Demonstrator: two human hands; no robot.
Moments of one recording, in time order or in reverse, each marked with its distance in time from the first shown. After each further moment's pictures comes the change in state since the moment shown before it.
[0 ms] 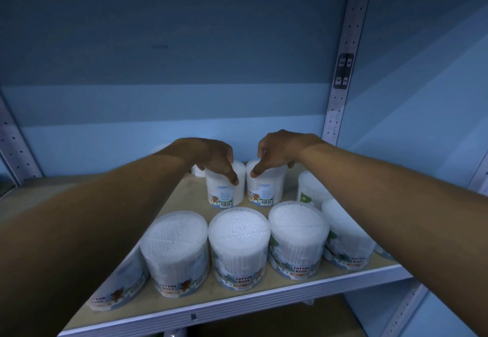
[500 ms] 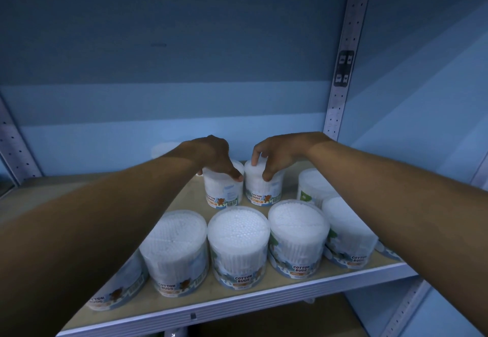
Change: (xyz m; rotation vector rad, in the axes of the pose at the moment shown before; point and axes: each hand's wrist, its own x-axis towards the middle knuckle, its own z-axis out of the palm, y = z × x) left_hand -0.001 0.007 0.002 -0.022 0.071 -0.109; right_hand 0.003 0.012 0.003 0.050 -0.111 -0.124
